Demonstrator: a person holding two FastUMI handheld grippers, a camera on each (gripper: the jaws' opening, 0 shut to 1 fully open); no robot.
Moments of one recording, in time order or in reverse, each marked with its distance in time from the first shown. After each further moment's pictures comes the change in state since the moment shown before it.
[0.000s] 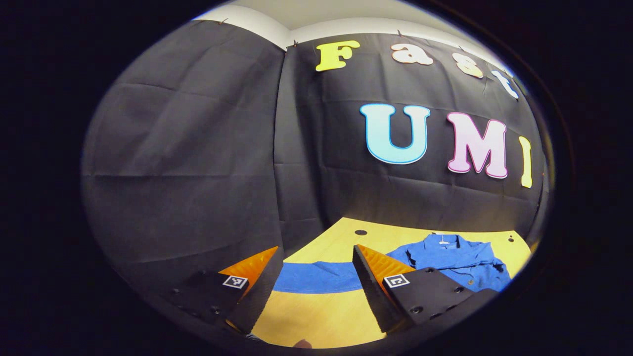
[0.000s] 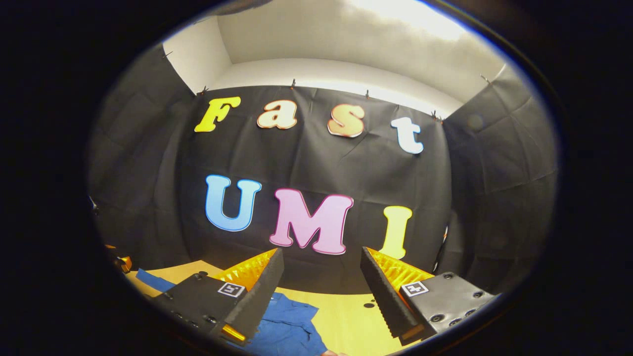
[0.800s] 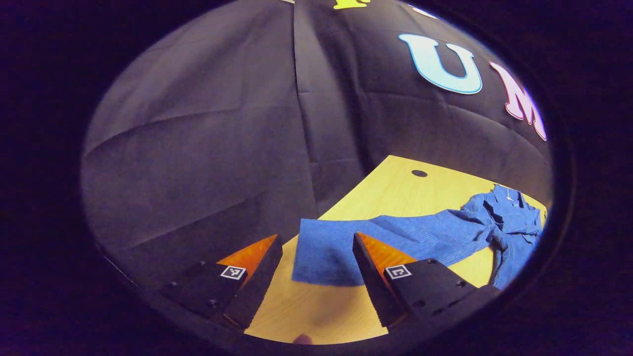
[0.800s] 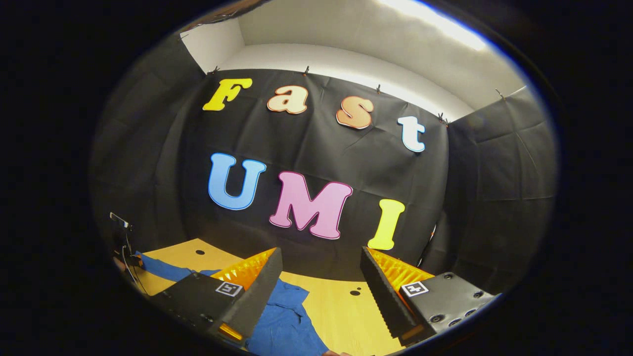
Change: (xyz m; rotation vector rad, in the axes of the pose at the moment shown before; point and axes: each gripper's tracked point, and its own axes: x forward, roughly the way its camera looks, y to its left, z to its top) left arm 0.149 0.084 -0.127 0.010 0.345 0.162; right arm -0.031 0.027 -0.016 -0.055 0.166 -0.001
